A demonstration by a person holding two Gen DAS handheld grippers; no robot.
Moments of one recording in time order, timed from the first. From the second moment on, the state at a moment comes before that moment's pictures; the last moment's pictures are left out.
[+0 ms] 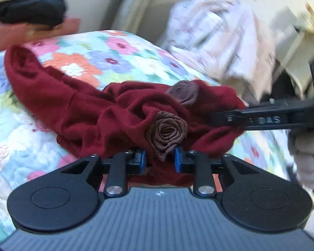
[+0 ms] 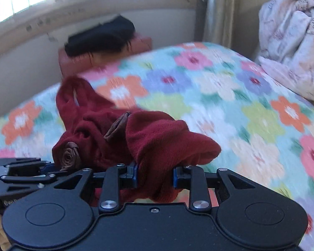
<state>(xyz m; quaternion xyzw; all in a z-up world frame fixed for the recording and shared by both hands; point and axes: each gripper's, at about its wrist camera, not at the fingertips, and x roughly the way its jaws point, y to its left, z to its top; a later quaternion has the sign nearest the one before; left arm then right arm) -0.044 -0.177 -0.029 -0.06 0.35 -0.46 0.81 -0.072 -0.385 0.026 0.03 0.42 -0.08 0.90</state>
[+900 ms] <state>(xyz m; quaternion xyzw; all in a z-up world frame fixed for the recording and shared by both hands) -0.100 -0.321 0.039 0.09 0.24 -0.59 0.76 -0.125 -0.463 0.114 -0.06 0.40 -0.14 0.90</state>
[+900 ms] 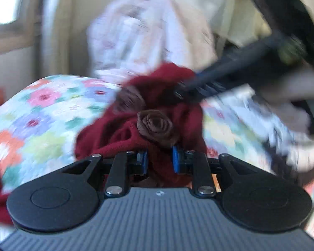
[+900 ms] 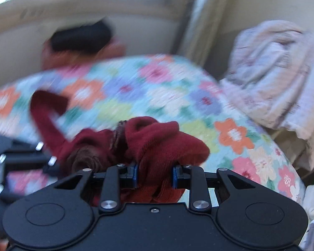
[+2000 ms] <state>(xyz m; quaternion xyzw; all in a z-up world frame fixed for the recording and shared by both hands) -0.002 -0.298 -0.060 0.11 0.41 -0.55 0.72 -0.196 -0.557 -0.055 0.22 0.34 -0.12 0.91</state>
